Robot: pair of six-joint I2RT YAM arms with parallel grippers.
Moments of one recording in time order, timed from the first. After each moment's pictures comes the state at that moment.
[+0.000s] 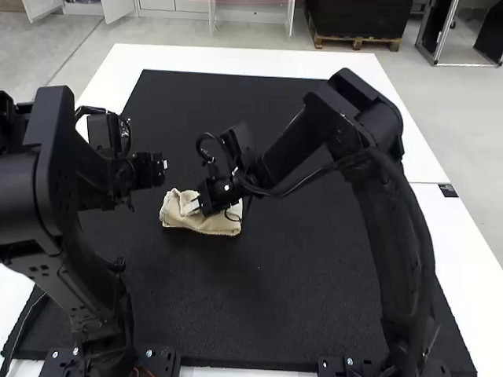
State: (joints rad) left arm 0.27 1.32 0.41 0.36 0.26 -0.04; right arm 0.85 2.20 1.23 0.29 -0.63 0.30
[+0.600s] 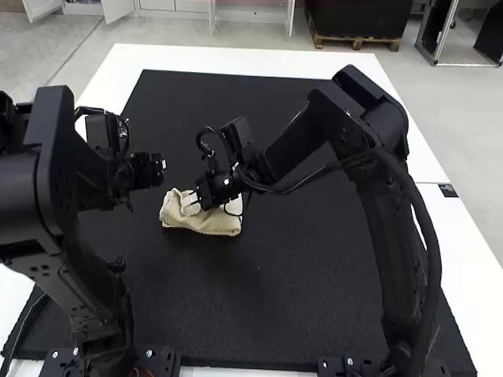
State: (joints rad) left arm 0.28 1.32 0.41 0.36 0.26 -0.04; right arm 0.85 2.16 1.23 0.30 -0.64 0.32
